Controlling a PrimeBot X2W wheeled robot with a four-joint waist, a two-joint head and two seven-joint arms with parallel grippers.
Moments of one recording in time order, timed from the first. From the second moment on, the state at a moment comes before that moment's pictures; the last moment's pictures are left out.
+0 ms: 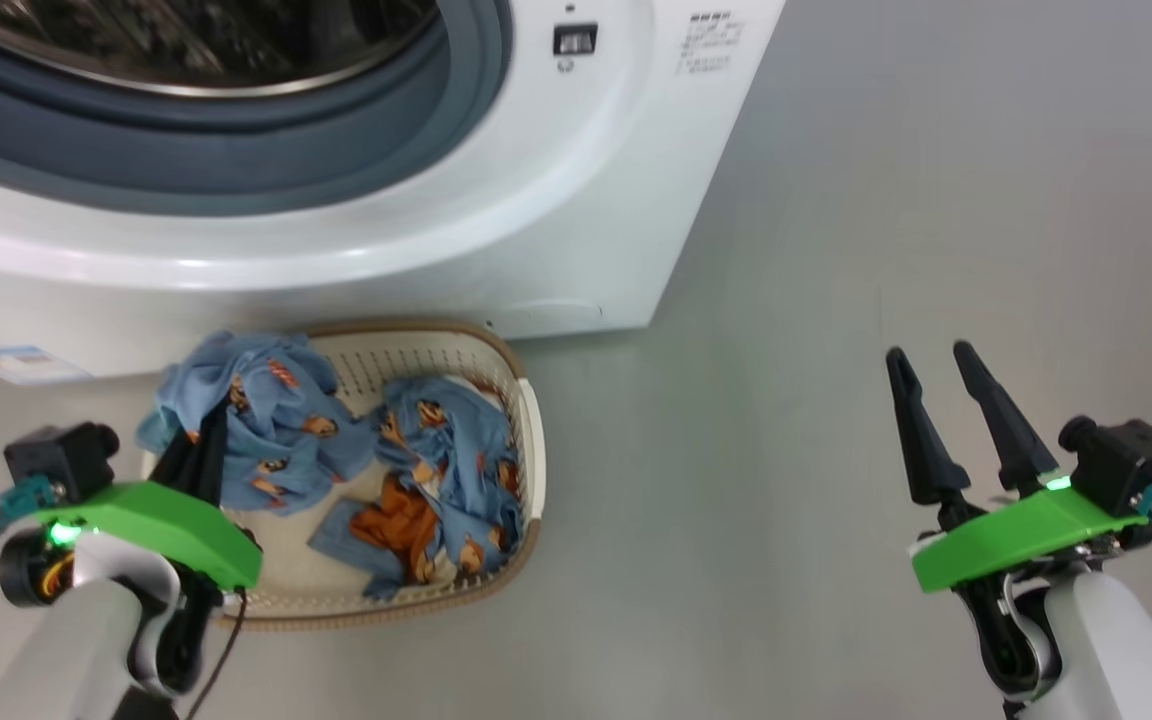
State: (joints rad) left arm -0.54 0.31 -0.46 0.66 -0.82 -0.13 -0.25; right arm -0.31 -0.16 0.08 0.29 0.45 0.13 -0.26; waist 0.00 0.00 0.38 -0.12
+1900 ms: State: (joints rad) left arm -0.62 0.24 -0.08 0.15 -0.46 -0.13 -0.26; right arm -0.21 -0.16 0.05 0.27 0.47 0.13 -0.26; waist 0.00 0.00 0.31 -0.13
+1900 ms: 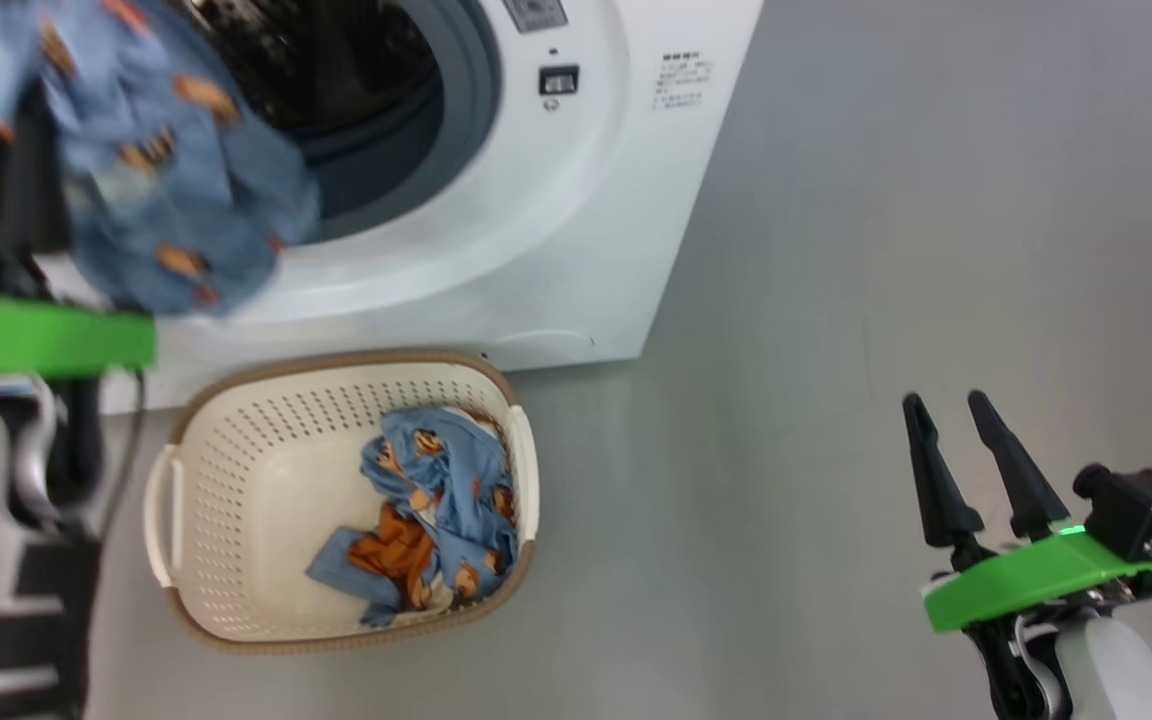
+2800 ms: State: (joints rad) left arm -1.12 0.29 -0.23 0.90 -0.46 -0.13 -0.26; right arm -0.31 -0.11 0.10 0.26 0.46 0.13 -0.26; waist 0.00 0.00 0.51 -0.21
